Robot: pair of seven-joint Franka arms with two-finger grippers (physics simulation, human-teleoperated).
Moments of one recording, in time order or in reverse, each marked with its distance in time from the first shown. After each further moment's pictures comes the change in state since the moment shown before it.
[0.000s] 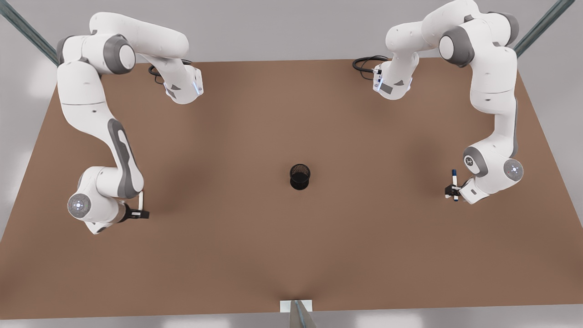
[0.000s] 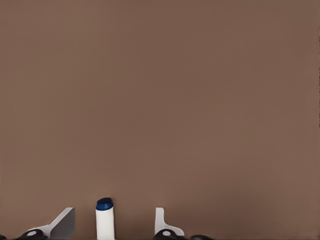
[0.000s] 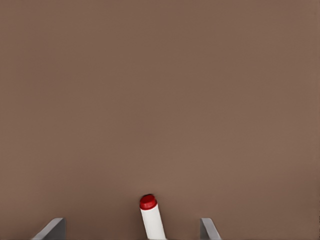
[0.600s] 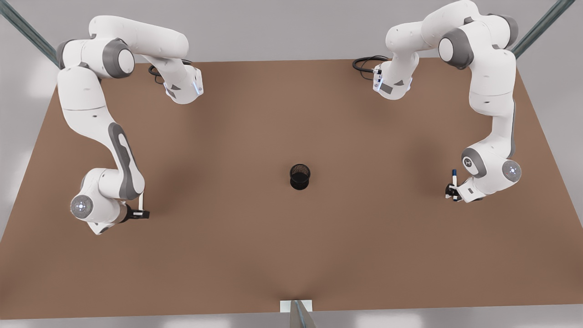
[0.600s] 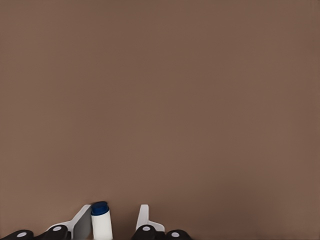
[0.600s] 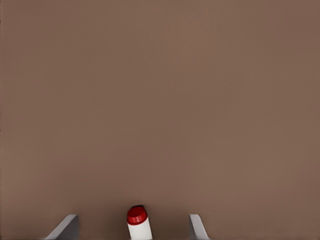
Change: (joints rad) left arm -0.001 0.018 0.000 0.001 -0.026 0.000 0.122; right arm -0.004 0.034 0.000 -0.009 0.000 0.032 -0.042
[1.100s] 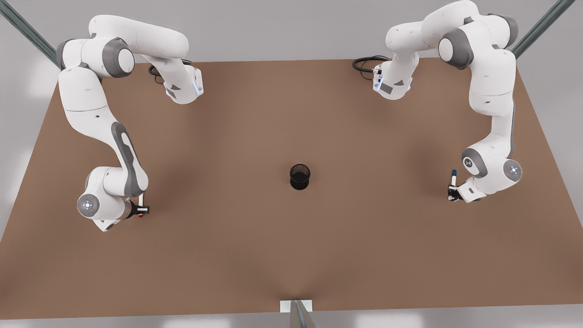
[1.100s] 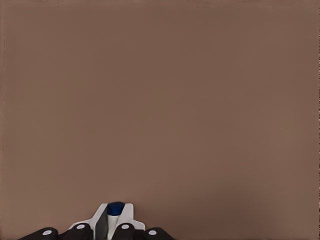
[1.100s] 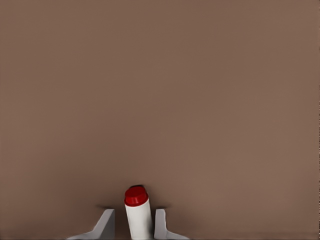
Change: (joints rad) left arm -0.004 -0.005 0.001 0.009 -0.032 0.004 0.026; right arm -0.005 -0.009 0.003 -0.049 -0.033 -0.002 -0.015
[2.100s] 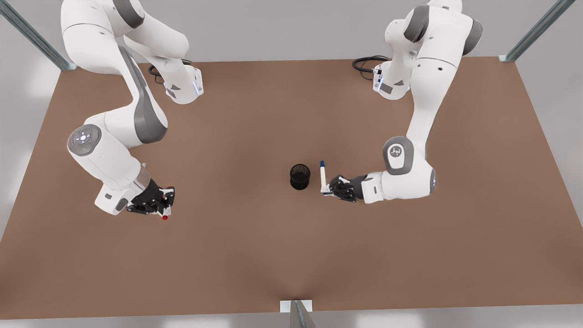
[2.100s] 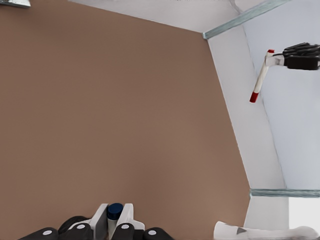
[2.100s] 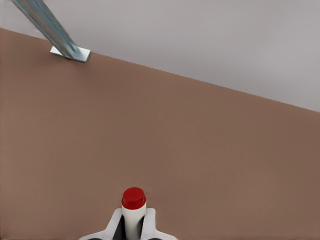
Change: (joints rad) left arm -0.384 -0.073 -0.285 0.366 -0.807 -0.447 -0.185; right arm 0.006 -0.327 0.452 0.284 0.025 -0.231 0.040
